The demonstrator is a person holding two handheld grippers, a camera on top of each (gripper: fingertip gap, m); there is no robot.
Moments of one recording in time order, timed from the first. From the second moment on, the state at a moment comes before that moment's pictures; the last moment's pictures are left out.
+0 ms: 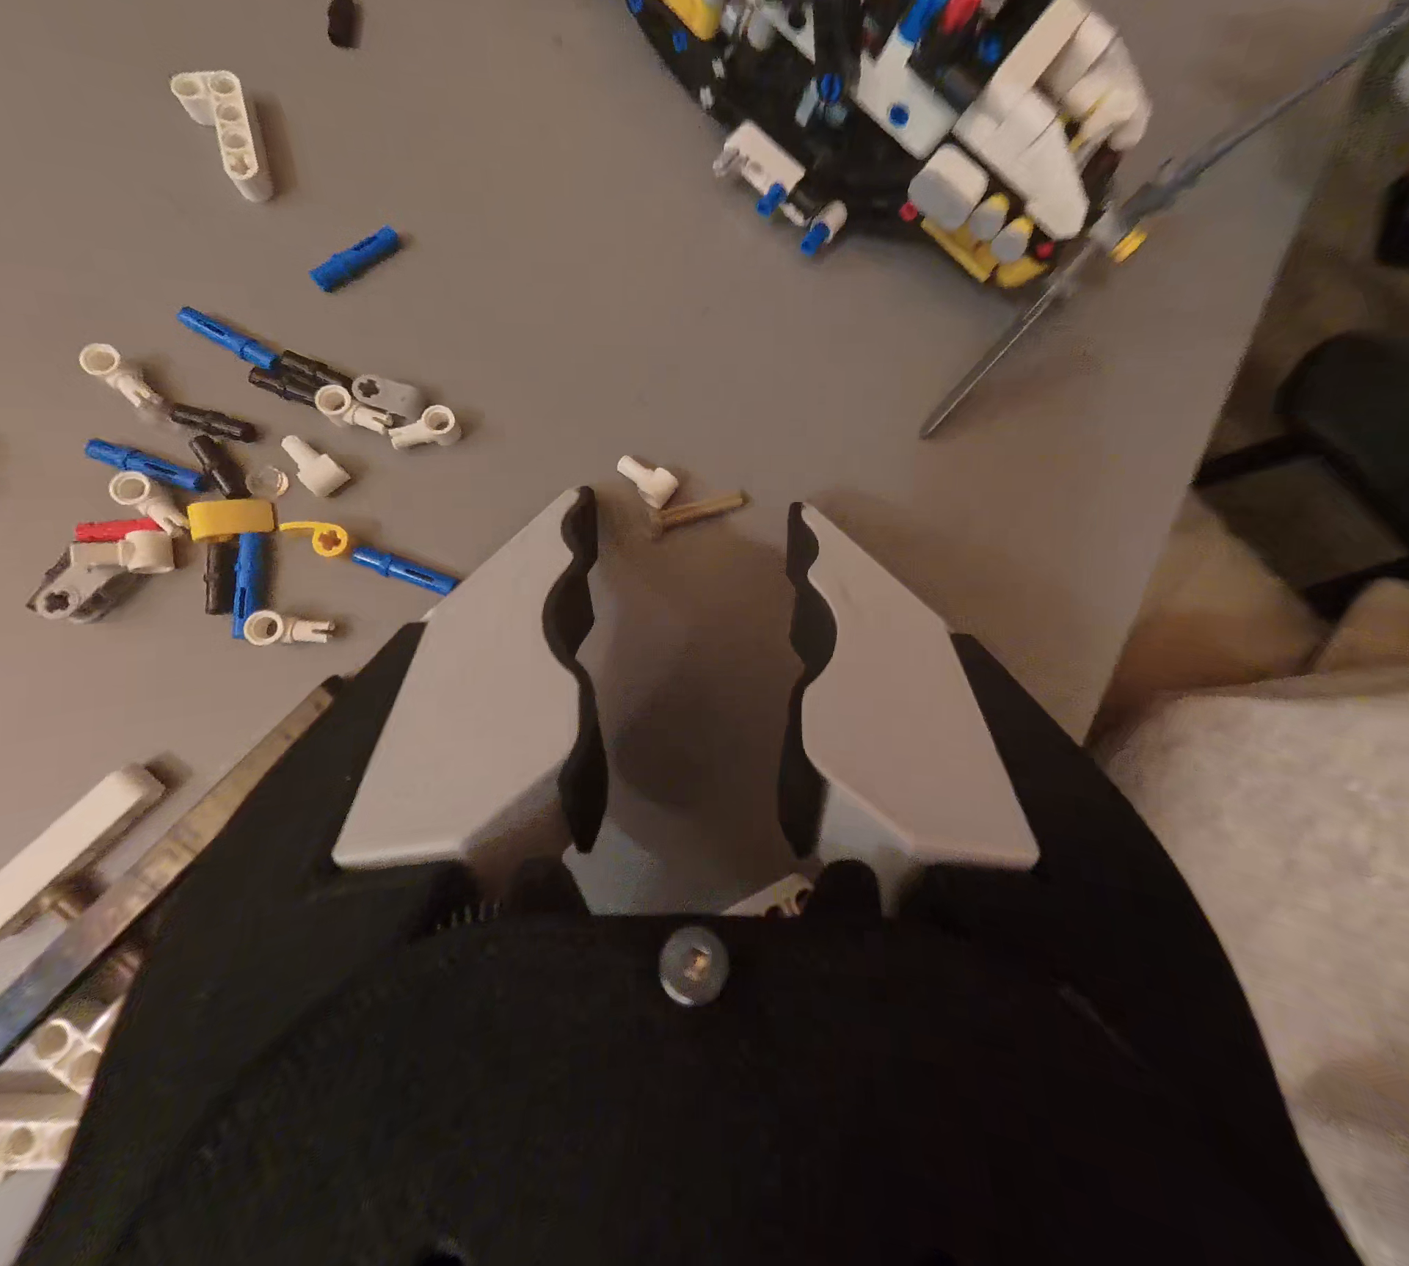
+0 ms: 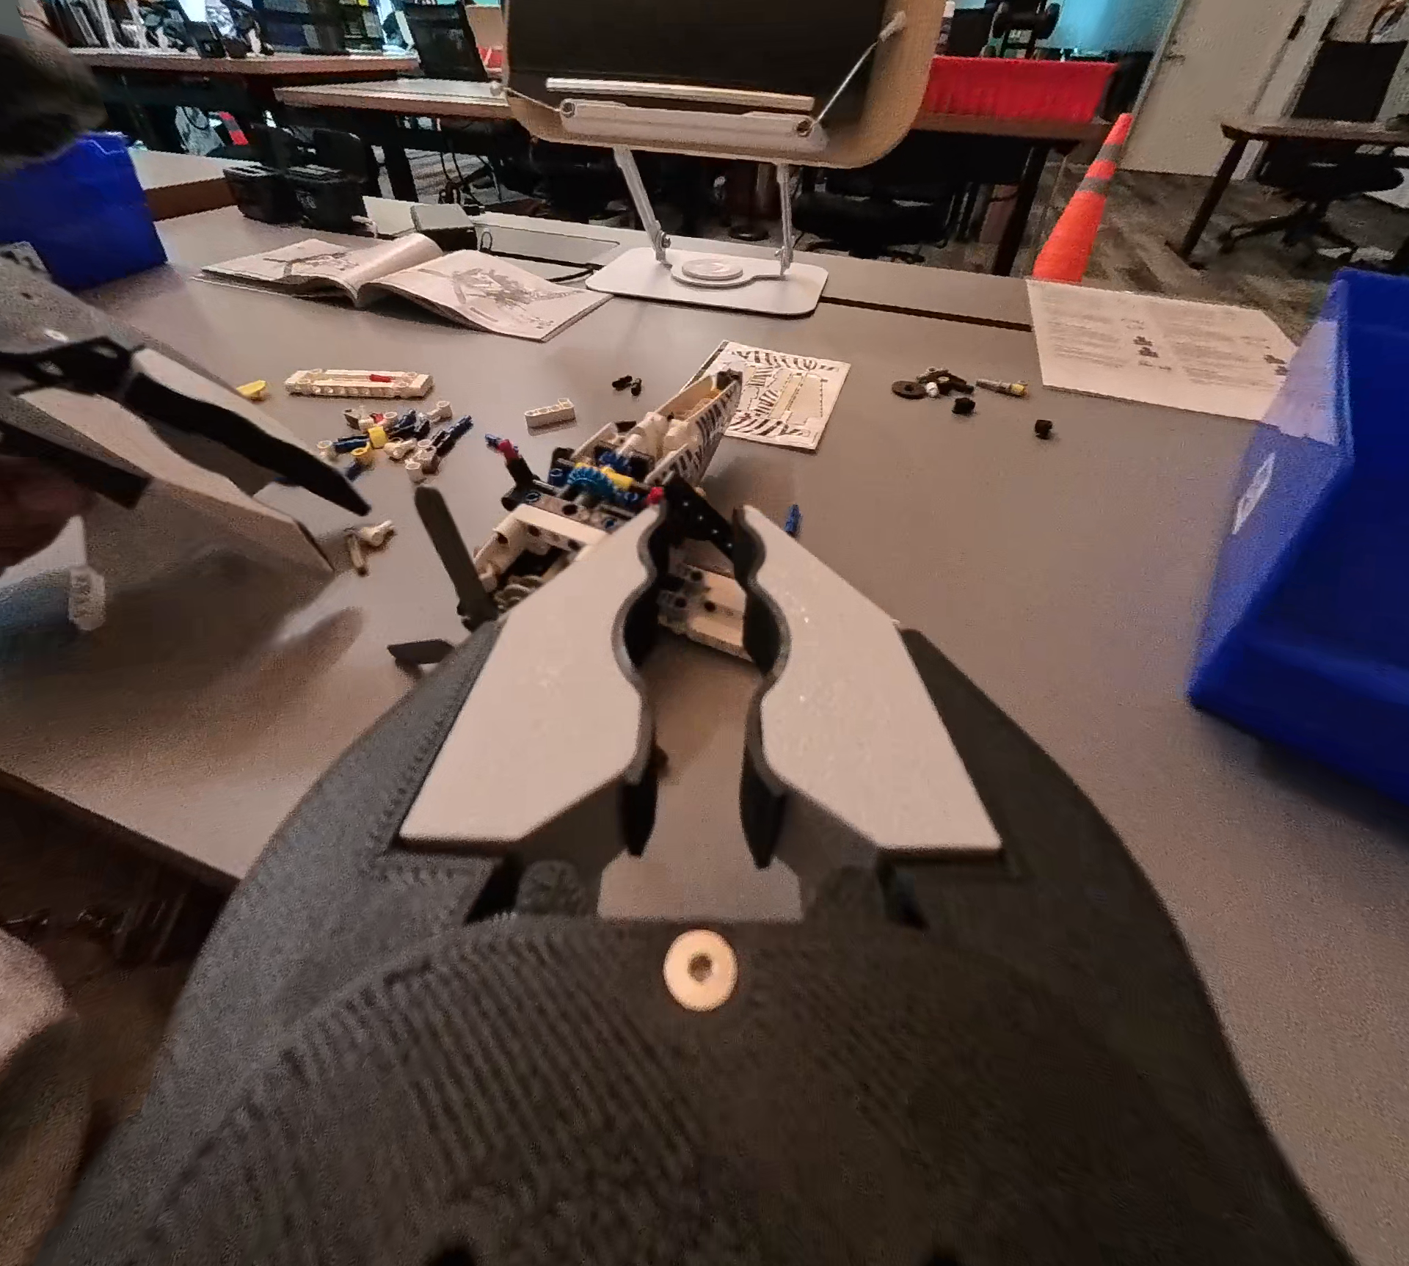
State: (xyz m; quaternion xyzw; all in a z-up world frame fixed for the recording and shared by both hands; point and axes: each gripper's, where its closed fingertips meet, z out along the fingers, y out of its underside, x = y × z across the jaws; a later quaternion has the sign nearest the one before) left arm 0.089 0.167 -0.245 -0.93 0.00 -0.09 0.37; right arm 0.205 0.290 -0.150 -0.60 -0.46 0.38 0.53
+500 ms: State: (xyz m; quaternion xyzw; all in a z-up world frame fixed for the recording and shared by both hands) left arm 0.125 0.154 -0.245 -0.94 0.02 -0.10 0.33; right arm 0.214 0.288 -0.149 -0.57 -0.45 0.40 0.56
